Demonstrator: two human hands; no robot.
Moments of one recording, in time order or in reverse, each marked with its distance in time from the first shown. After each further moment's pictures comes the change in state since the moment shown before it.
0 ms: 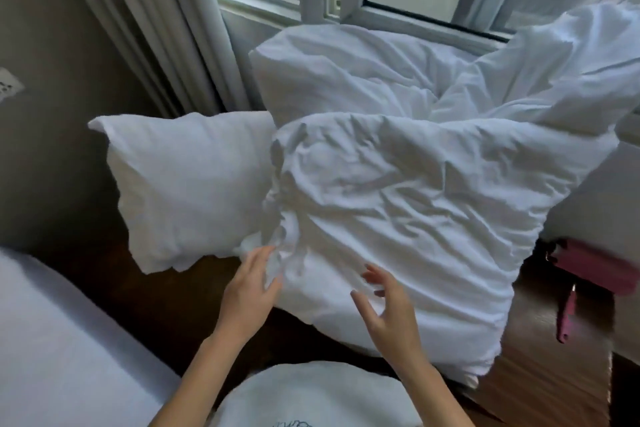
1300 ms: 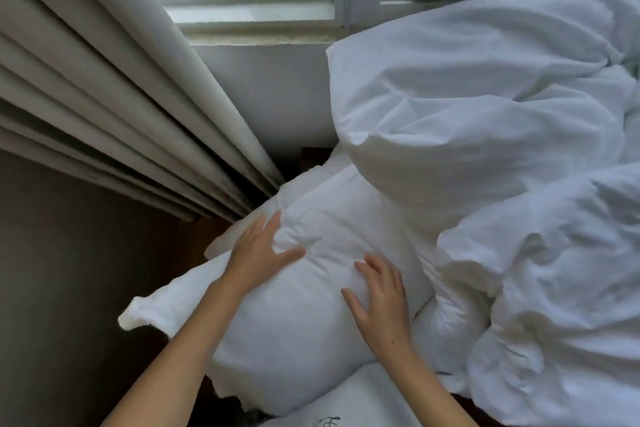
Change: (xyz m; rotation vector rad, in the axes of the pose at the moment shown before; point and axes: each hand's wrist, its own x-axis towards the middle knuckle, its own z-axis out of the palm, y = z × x) left_hand 0.457 -0.185 -0.172 0.387 -0.647 0.039; right_hand 0.286 -0.121 0.332 -0.280 0.357 0.236
